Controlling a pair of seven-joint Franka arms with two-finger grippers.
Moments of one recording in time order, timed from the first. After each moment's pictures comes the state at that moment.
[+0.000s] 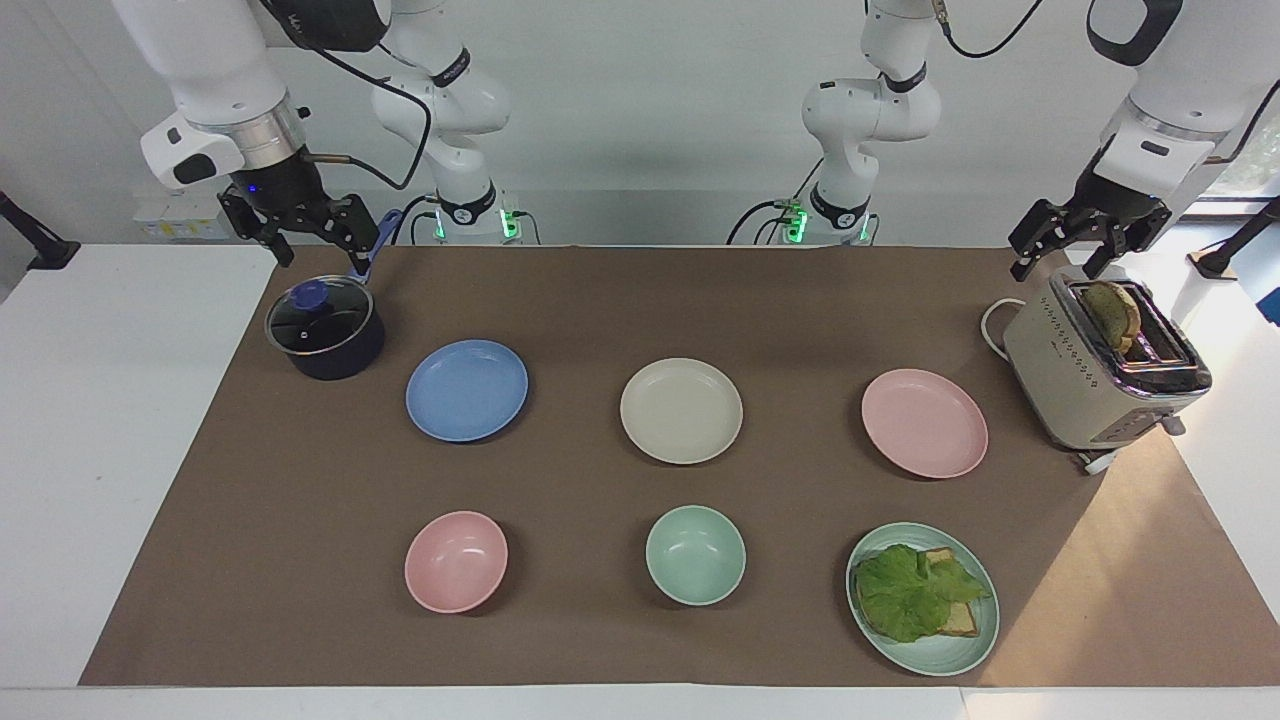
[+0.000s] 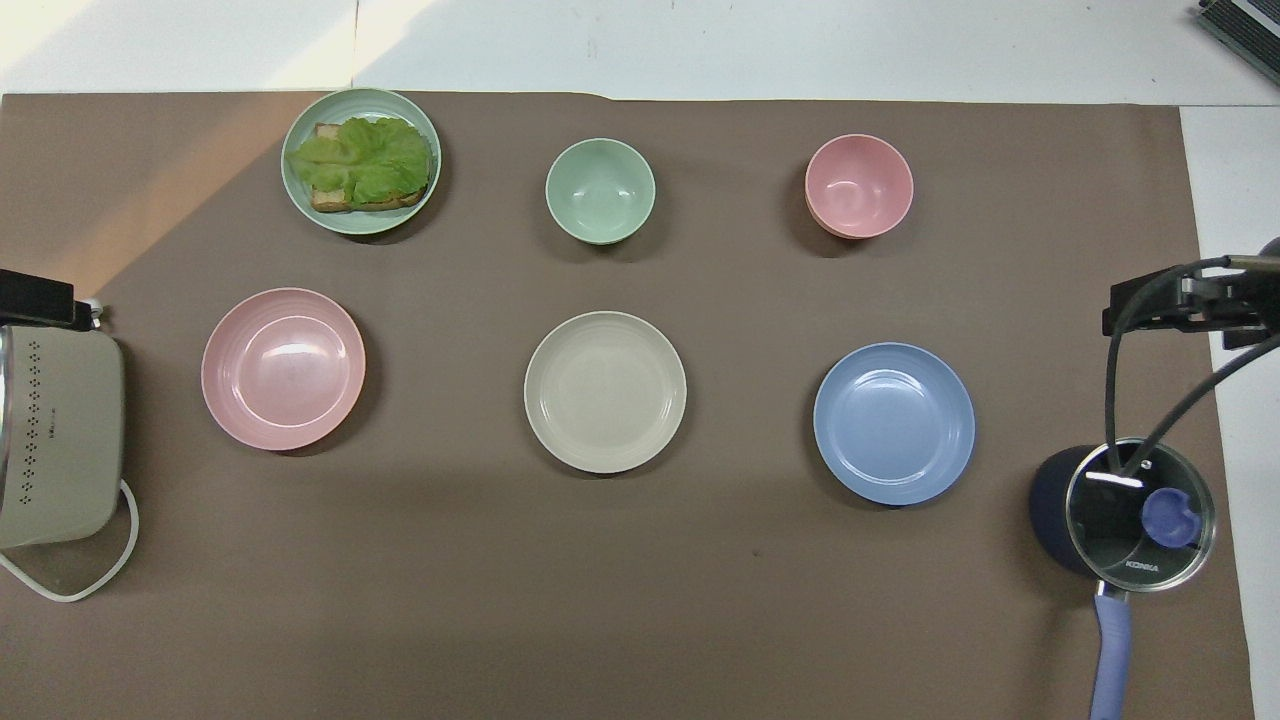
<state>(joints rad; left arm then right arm) -0.11 -0.04 0.14 -1.59 -0.02 1.61 0.03 0.01 0.00 -0.01 -1.53 -0.02 1.53 0.13</state>
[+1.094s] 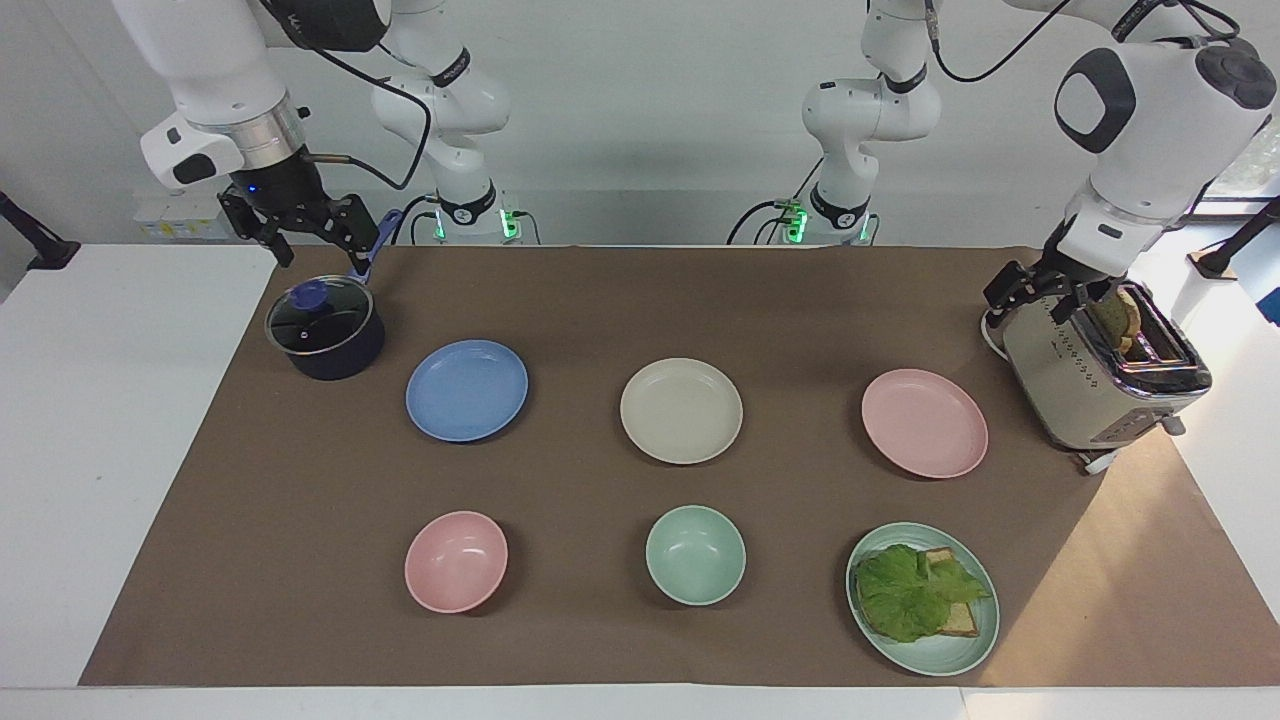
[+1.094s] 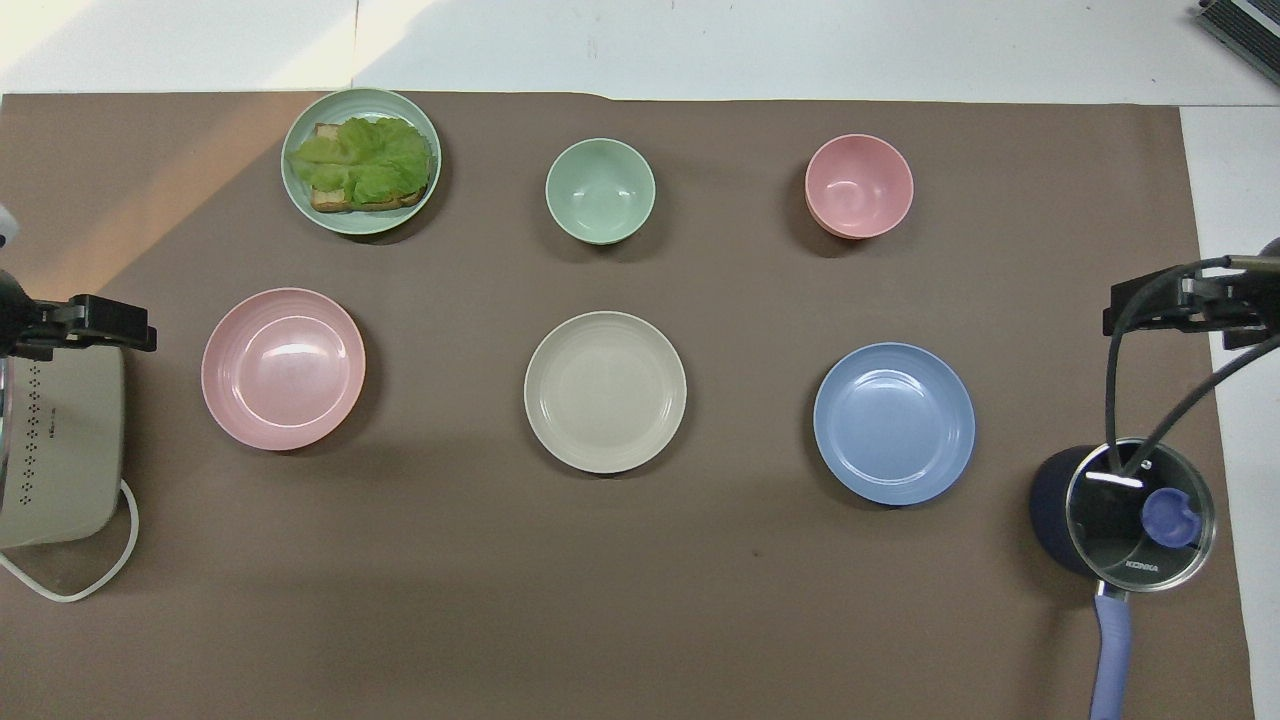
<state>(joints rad) -0.08 -0.01 0.14 -1.82 -0.02 1.80 0.03 0.01 0.00 -0.01 -1.53 -0.02 1.53 0.13</state>
